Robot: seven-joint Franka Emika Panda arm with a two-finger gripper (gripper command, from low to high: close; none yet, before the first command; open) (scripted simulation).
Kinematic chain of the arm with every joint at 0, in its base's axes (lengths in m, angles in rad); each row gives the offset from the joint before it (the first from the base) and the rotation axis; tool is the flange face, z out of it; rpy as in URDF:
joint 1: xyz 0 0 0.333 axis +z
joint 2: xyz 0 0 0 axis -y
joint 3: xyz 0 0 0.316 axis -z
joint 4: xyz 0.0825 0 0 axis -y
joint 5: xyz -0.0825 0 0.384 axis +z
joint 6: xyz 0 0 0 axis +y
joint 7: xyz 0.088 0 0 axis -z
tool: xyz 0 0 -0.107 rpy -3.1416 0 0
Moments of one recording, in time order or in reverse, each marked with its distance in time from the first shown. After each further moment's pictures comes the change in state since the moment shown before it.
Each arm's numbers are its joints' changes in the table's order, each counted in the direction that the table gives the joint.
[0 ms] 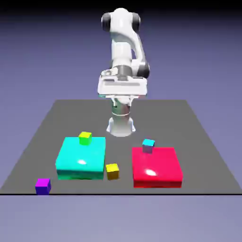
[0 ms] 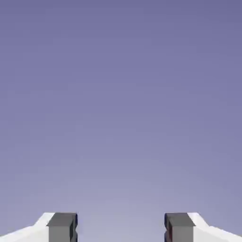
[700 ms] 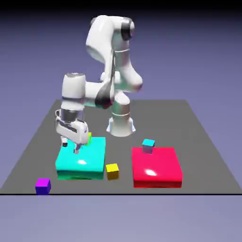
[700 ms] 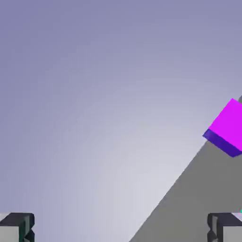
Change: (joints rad) arm -0.470 -0.761 -0.089 0.627 -0.027 0.406 0.677
